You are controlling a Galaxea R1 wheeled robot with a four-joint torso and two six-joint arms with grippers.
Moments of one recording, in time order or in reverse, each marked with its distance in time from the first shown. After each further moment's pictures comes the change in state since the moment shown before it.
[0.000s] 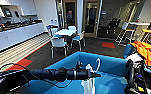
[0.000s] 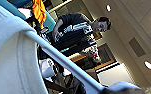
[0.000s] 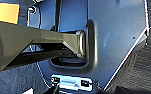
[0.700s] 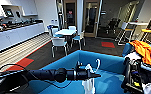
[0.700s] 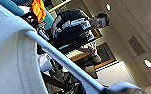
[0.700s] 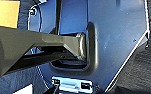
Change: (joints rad) left arm 0.005 -0.003 0.000 0.000 0.000 0.000; right arm 0.007 0.000 0.001 0.001 0.002 0.000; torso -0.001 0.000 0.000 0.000
